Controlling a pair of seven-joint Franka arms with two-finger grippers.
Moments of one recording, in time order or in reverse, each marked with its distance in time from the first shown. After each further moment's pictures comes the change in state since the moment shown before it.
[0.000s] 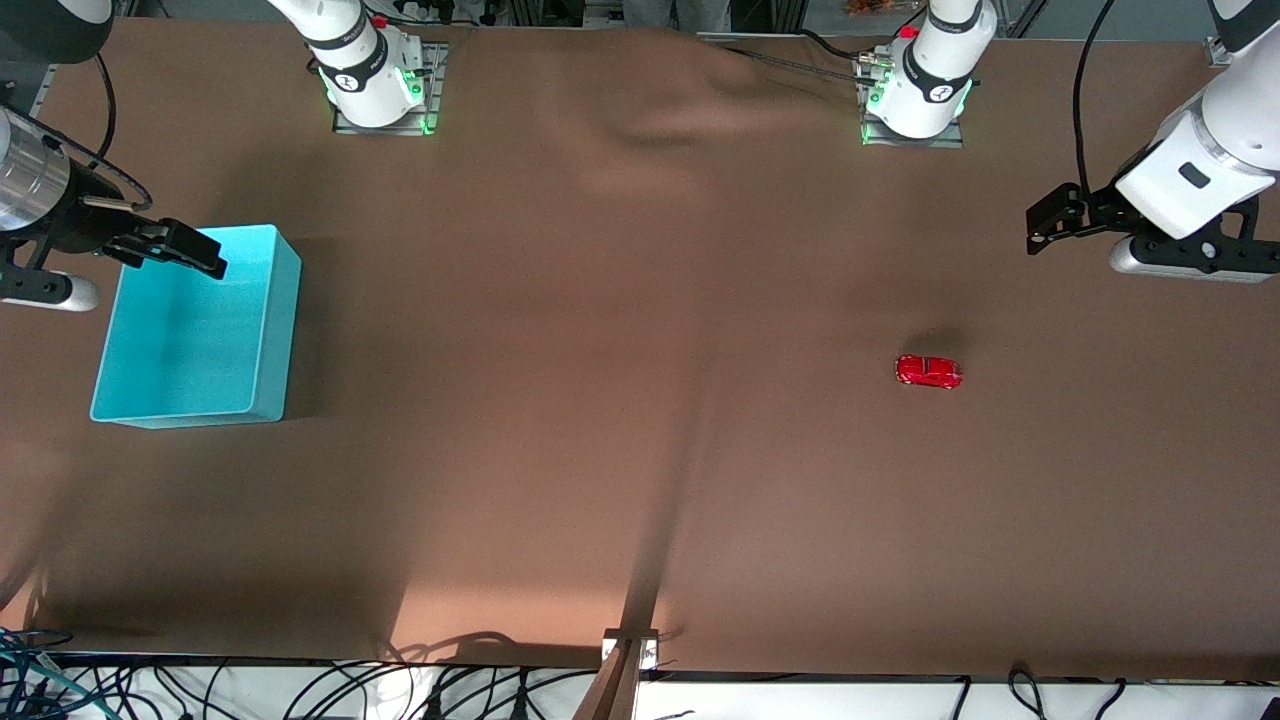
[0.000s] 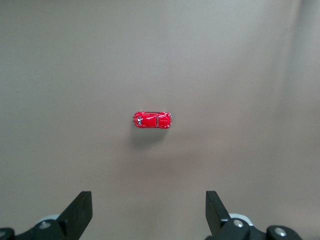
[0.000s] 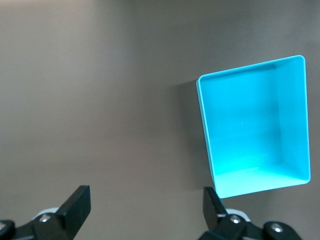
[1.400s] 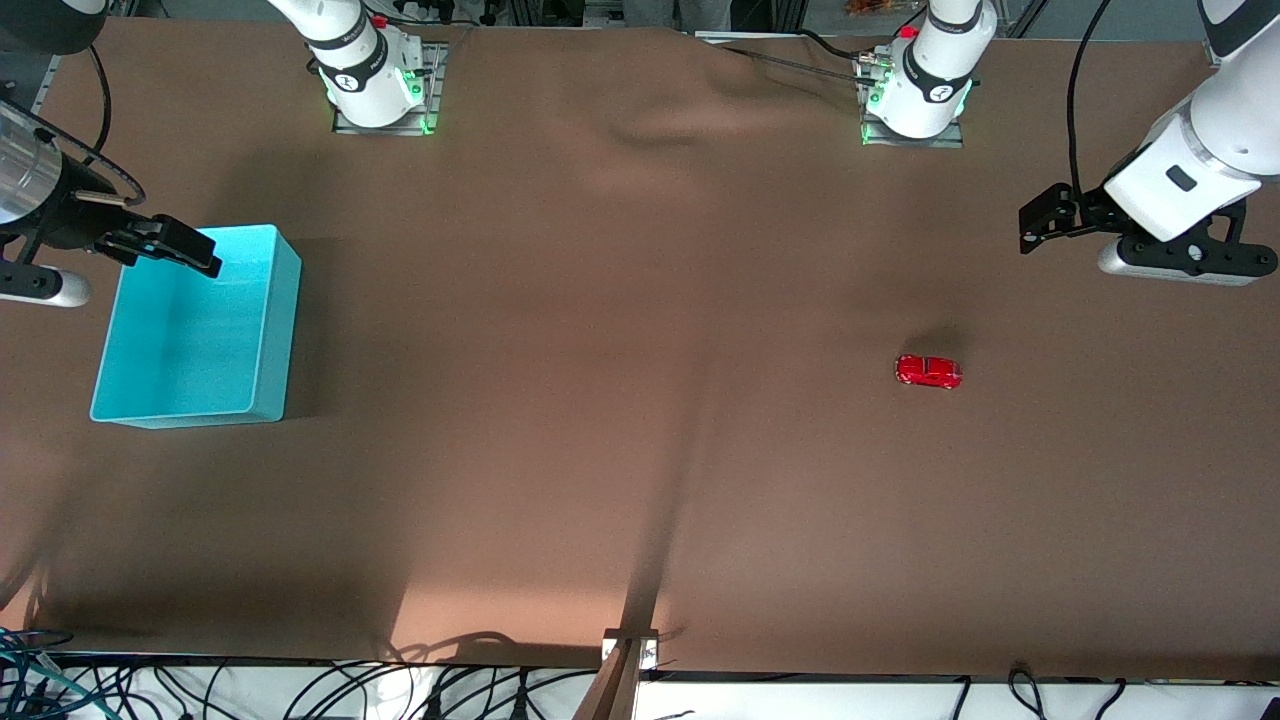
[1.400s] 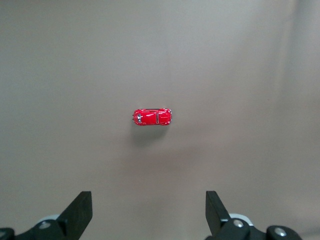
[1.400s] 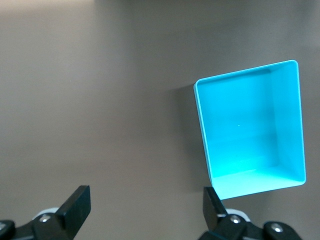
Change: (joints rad) left arm 0.013 0.011 -0.006 0.000 -0.001 -0.011 0.059; right arm 0.000 -0.014 -0.001 0.016 -0.024 0.000 0.002
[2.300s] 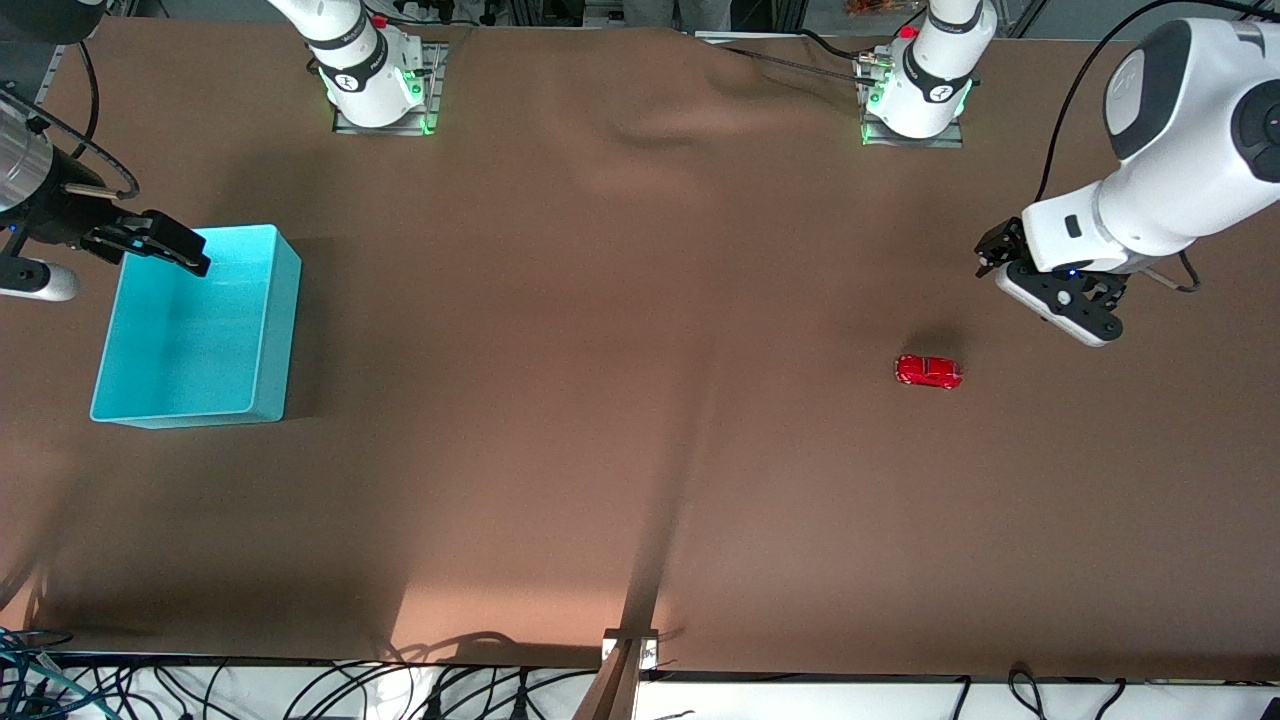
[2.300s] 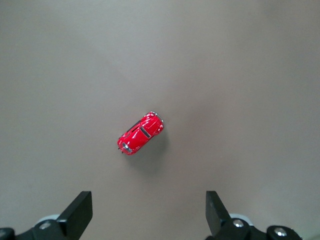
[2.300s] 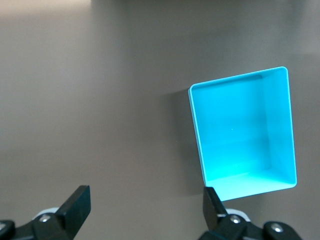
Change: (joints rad) left arm 0.006 0.054 -0.002 -0.308 -0.003 0.333 0.703; right arm 0.001 0.000 0.010 0.001 -0.015 0.006 0.000
